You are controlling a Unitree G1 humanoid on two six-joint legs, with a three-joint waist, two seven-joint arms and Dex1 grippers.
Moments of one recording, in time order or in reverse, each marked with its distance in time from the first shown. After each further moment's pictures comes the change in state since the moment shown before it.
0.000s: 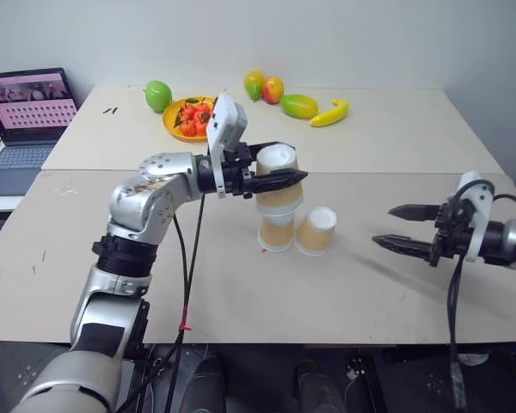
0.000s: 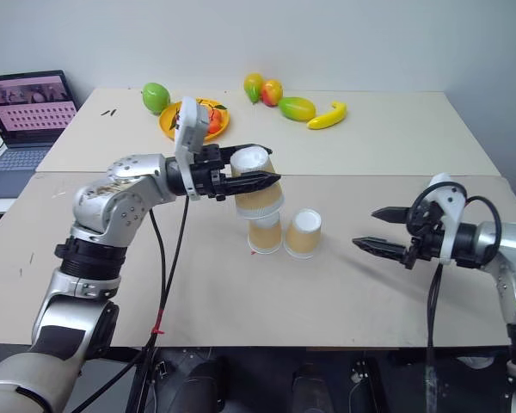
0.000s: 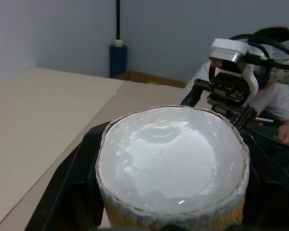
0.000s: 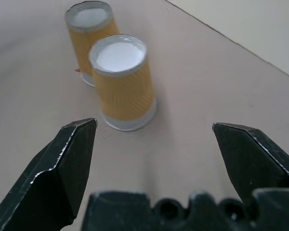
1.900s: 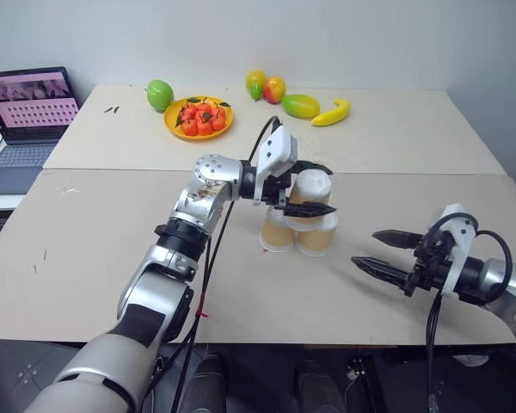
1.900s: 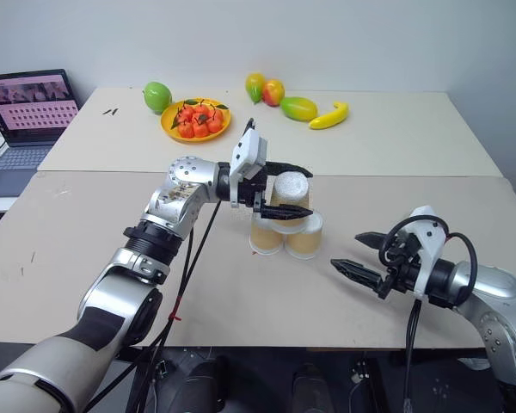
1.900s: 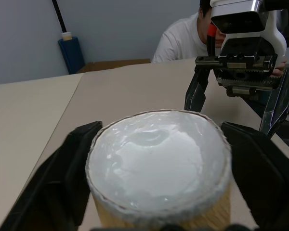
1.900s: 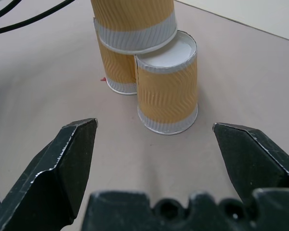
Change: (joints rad) left arm -0.141 -0.216 -0.067 0.447 0.297 -0.464 -0.277; right arm 0.238 0.087 -0.075 -0.325 0.166 0.115 -0.268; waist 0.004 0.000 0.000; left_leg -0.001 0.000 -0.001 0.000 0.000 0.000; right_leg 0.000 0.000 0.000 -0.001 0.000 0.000
